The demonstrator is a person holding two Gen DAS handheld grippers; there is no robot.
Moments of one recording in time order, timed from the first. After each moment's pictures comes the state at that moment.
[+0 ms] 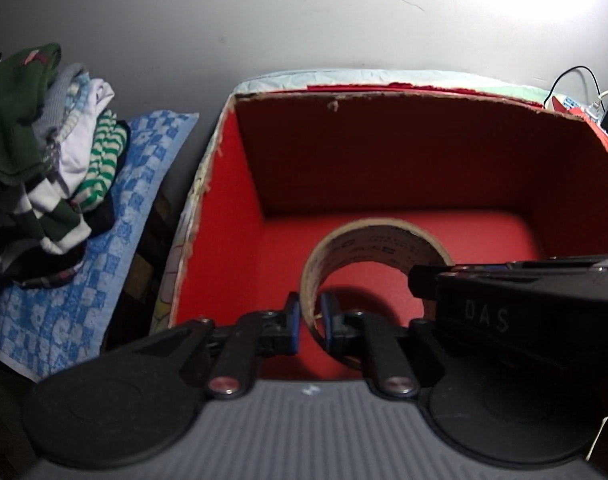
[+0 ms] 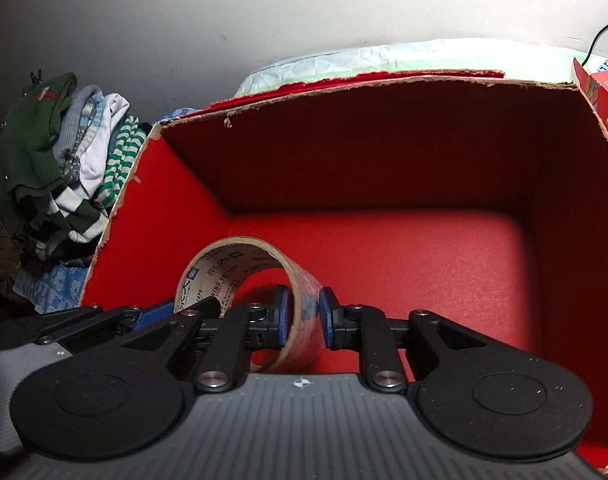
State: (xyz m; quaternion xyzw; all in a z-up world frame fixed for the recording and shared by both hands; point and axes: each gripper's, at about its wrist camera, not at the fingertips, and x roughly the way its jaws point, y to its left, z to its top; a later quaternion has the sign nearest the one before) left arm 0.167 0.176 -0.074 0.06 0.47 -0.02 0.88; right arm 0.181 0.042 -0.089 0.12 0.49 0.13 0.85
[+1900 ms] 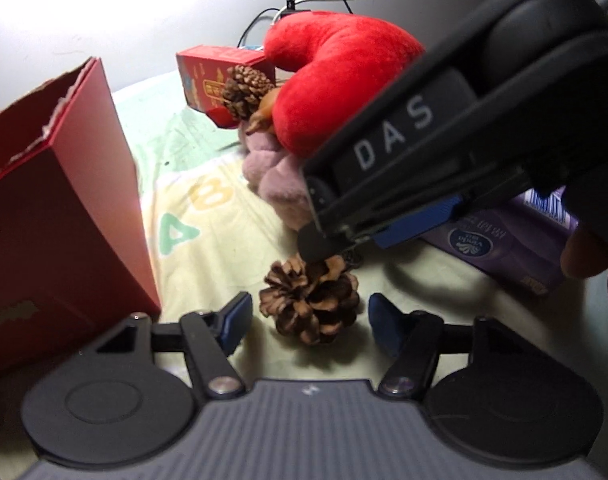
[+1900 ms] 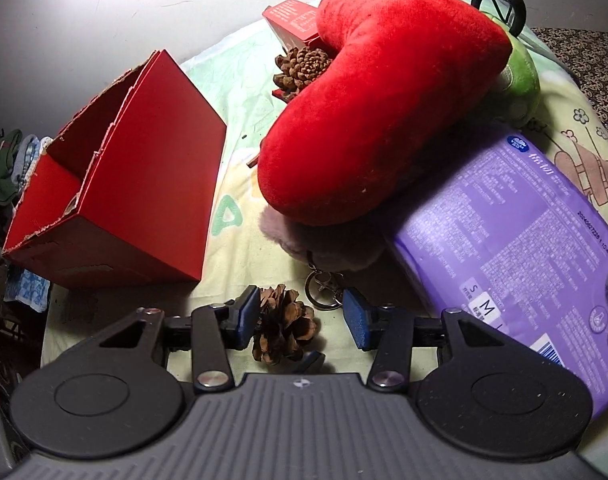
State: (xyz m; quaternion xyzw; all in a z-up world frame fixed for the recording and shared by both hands) left arm 0.022 -0.098 -0.138 0.13 0.40 -0.27 0.87; right arm 0.043 -0.220 -0.123 0.19 0.49 0.07 0.85
